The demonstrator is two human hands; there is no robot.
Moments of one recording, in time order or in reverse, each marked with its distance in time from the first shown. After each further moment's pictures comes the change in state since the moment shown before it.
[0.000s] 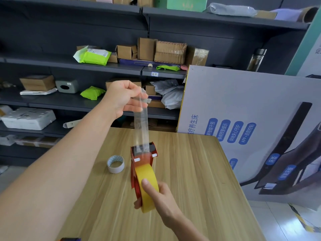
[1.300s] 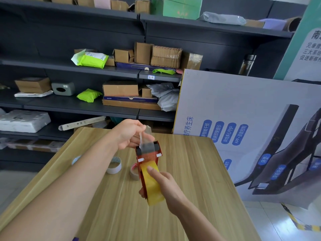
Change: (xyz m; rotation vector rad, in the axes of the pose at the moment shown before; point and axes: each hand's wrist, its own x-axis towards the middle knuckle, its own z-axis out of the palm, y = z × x) left_hand -0.050 -0.051 0.009 0.118 -0.333 -0.341; right_hand -0.007 -0.023 -0.019 -0.034 0.028 0.073
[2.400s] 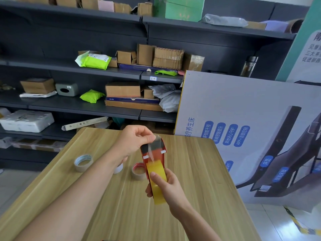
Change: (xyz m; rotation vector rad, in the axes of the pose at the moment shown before) left_hand -0.015 -0.025 0.018 0.106 0.191 0.335; right_hand -0.012 0.003 0.003 0.058 0.101 -0.098
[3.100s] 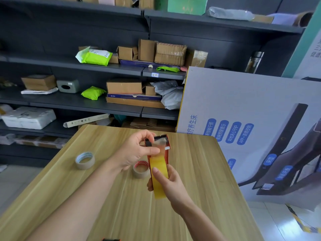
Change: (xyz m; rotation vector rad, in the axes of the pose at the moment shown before) left_hand -0.006 -0.022 0.008 -0.185 -0.142 0.012; right_hand 0.015 0.005 -0.005 -0.005 -0.013 -0.022
